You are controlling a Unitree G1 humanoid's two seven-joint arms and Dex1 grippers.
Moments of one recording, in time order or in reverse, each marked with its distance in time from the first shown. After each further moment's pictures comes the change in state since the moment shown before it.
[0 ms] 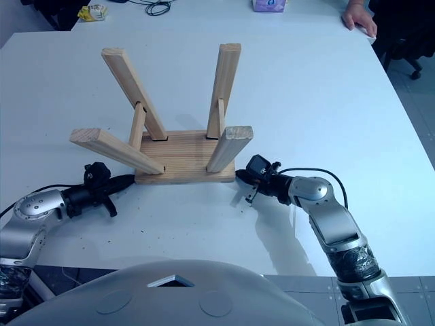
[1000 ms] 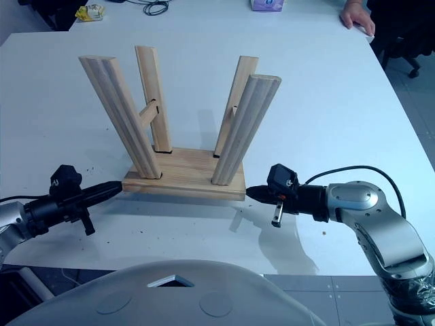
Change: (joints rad) left arm 0.223 0.073 0.308 -0.421 -0.389 0.335 -0.044; right arm 0.152 -0.254 -0.258 -0.327 0.348 0.206 0.201
